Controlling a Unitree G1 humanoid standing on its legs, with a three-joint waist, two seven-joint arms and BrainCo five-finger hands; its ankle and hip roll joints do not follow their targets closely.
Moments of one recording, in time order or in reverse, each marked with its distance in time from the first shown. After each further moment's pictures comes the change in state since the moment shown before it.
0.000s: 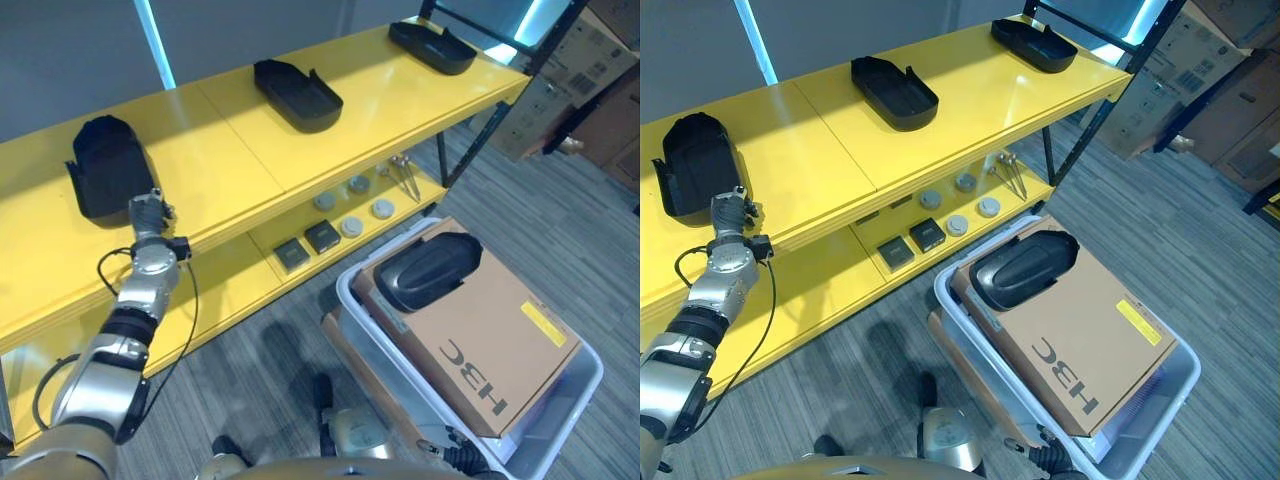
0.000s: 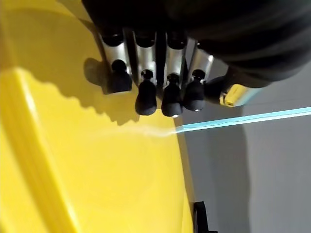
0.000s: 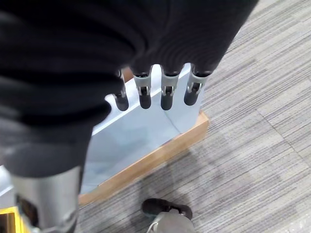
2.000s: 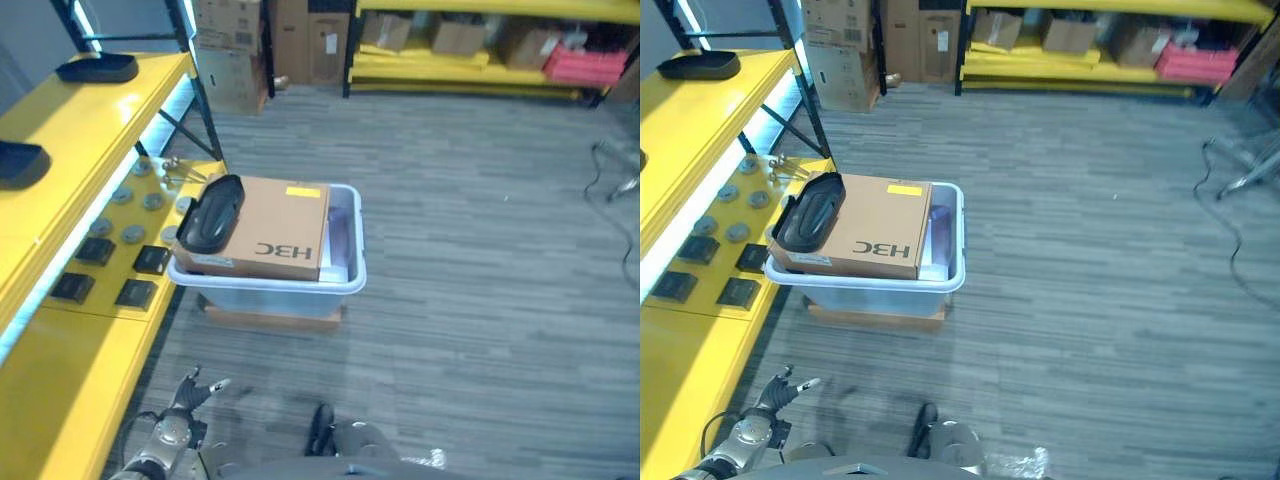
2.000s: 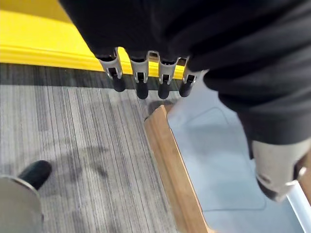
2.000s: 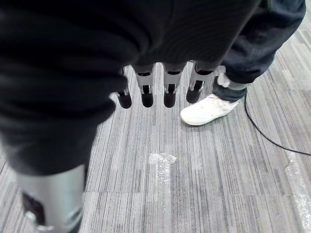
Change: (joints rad) left arm 0.555 -0.219 -0.148 0.378 0.374 -0.174 -0.277; right arm -0.125 -0.026 -0.141 0.487 0.009 -0.037 -0.060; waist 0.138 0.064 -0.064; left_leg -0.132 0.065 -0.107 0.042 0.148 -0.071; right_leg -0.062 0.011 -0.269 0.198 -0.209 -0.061
